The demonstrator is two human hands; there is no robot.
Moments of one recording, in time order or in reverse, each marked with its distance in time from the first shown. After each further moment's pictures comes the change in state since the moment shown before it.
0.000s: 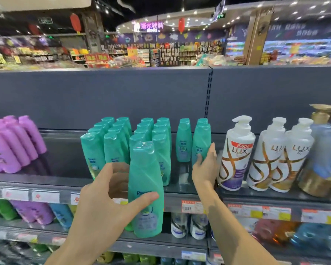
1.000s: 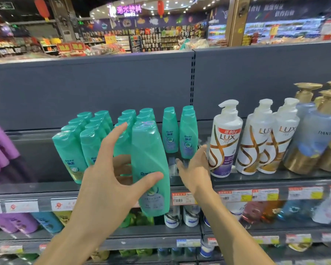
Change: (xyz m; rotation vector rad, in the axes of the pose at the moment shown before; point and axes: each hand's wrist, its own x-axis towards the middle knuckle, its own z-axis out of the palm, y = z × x) left_hand 0.029 0.021 0.027 0.023 -0.093 0.080; right_hand -0.026 0.011 -0.026 -0.128 -0.320 0.049
